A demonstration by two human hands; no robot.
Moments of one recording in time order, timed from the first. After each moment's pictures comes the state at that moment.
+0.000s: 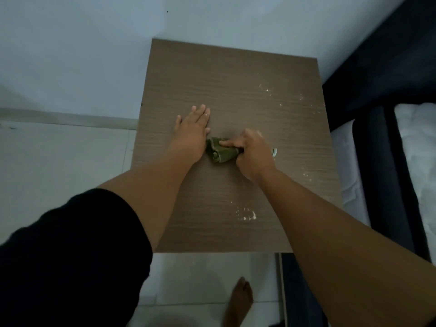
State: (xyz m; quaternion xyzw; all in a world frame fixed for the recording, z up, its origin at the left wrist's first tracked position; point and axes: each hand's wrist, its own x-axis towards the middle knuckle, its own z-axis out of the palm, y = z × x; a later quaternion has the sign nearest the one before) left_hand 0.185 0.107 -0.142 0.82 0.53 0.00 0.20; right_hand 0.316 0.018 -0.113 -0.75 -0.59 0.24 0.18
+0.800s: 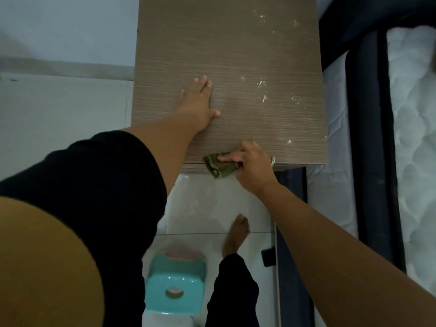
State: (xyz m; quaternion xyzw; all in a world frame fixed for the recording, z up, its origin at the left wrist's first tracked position) left_hand 0.169 -0.006 -0.116 0.81 0.51 -0.11 0.25; right_hand 0.266 -0.176 -0.106 -0.73 -0.60 0.29 0.17
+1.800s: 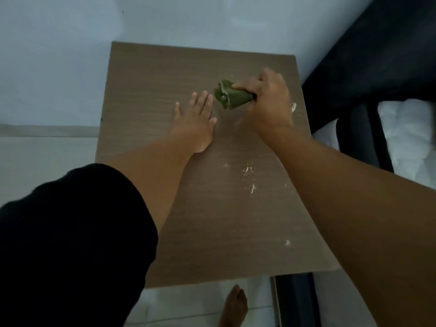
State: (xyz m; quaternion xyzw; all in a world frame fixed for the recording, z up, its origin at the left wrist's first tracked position) left_hand 0.263 0.130 -0.137 0.86 0.47 -0.10 0.17; right_hand 0.394 0.072 -0.065 -0.78 -0.58 0.05 0.23
